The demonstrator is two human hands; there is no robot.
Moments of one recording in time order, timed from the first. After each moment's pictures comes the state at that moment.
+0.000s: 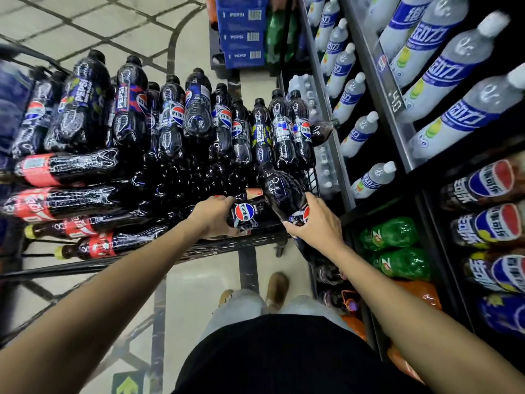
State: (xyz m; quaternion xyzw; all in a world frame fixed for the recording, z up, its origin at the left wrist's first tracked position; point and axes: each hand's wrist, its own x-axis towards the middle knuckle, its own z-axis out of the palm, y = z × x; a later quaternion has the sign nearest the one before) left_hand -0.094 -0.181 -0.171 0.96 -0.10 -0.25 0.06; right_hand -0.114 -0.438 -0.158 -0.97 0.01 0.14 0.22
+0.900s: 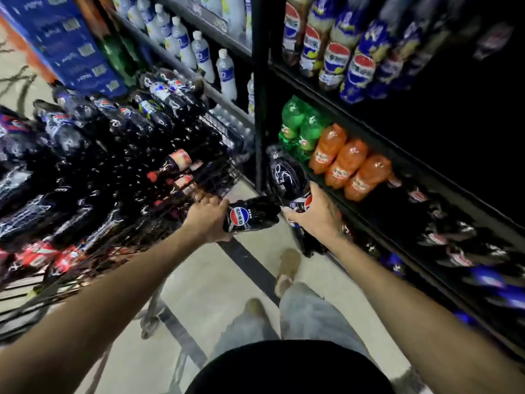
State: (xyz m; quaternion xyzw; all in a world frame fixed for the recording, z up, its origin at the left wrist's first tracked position) left_hand -0.279 -0.225 -0.155 0.89 -0.41 -0.16 -0.10; right_hand -0.432 -0.430 -0.152 -0.86 0.37 -0.04 0.34
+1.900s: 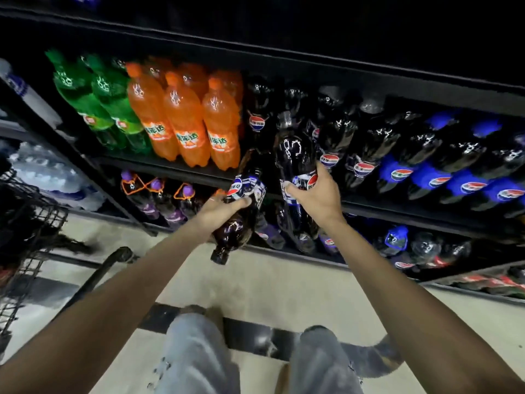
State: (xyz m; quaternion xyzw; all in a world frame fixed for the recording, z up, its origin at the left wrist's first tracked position) left_hand -0.450 -0.502 -0.358 0.76 -0.29 -0.47 0.33; right_hand -0.647 -0.593 -0.337 -0.68 0.59 -0.27 0.34
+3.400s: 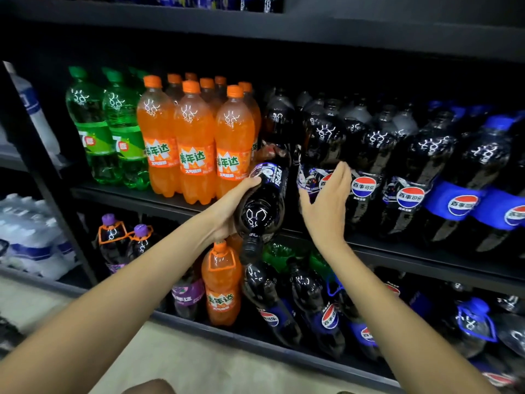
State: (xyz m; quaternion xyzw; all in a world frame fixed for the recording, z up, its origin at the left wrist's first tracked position) left_hand -0.414 -0.587 -0.434 0.49 -0.39 -0.56 0.54; right_hand -0.585 -0.666 -0.450 -0.72 0.47 -0.51 0.05
